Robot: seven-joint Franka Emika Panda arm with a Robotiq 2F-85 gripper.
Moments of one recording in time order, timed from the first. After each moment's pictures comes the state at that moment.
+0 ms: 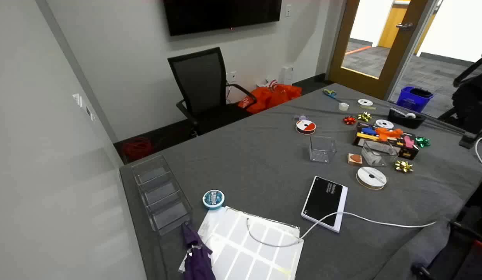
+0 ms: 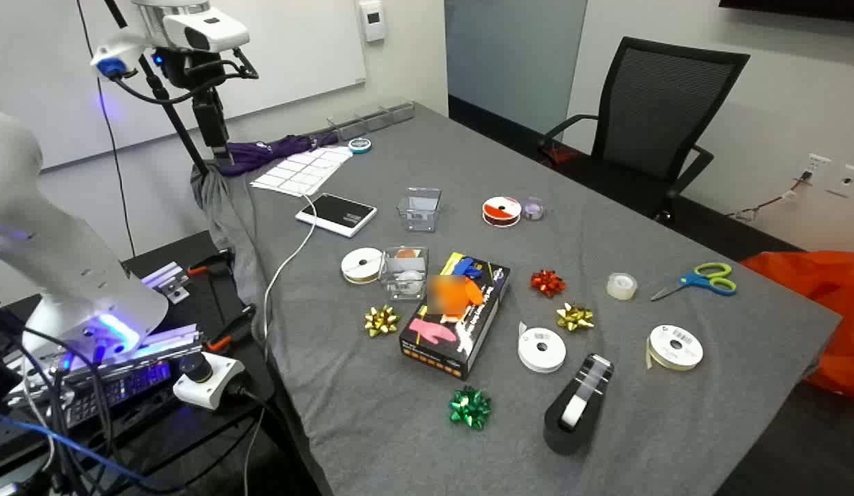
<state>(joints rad) -0.08 -0.75 -0.10 -2.70 -0.01 1.86 0.01</state>
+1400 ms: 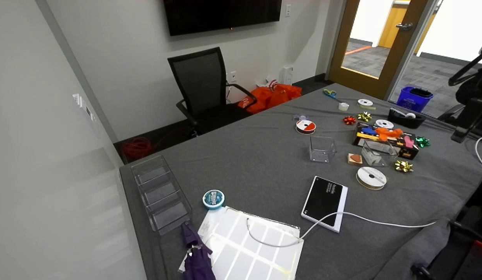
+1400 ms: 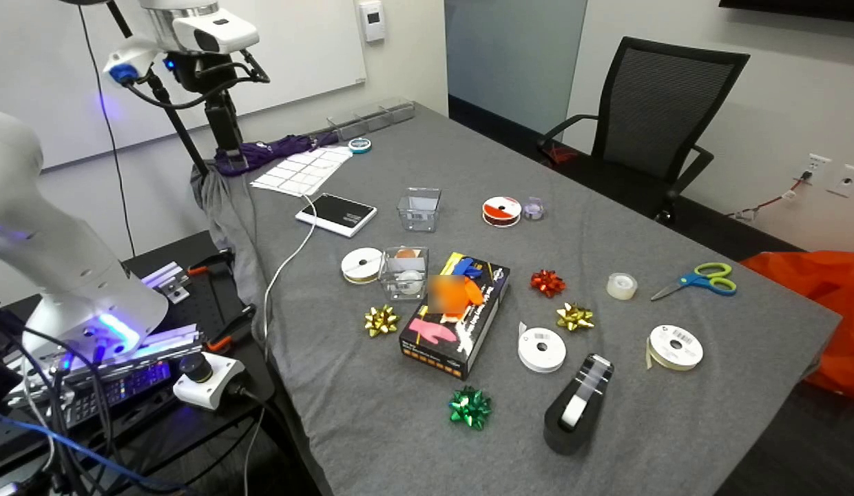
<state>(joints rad) -0.09 -0.71 -0.12 -2.70 -0.05 1.95 0.01</state>
